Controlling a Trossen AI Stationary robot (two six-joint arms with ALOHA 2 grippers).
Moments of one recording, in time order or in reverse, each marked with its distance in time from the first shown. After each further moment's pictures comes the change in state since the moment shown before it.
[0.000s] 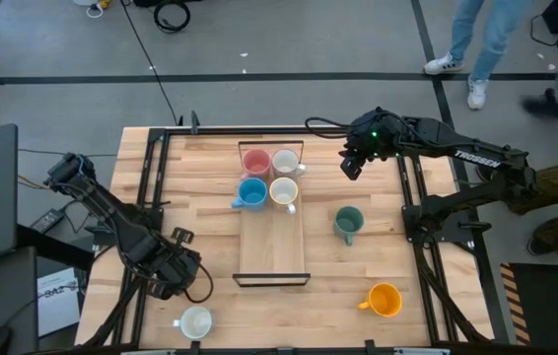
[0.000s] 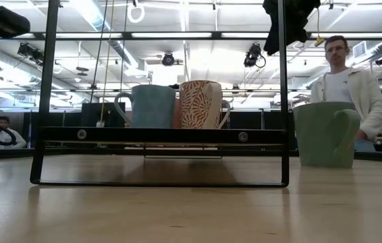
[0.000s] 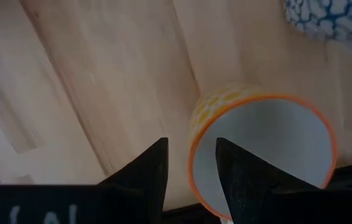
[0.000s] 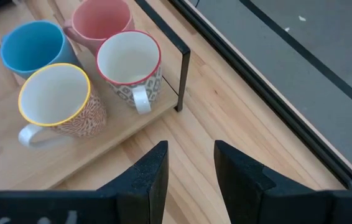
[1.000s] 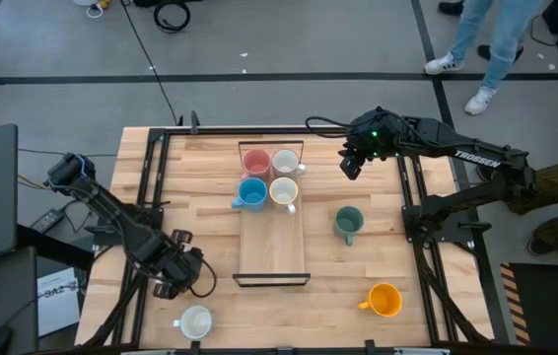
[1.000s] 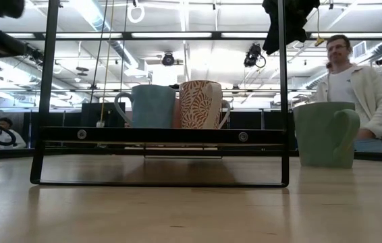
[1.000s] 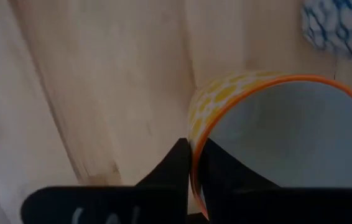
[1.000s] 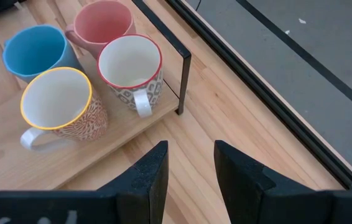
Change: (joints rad) left arm 0.036 0.000 -0.100 0.111 0.044 -0.132; right arm 0.000 0.000 0.000 0.011 0.000 0.000
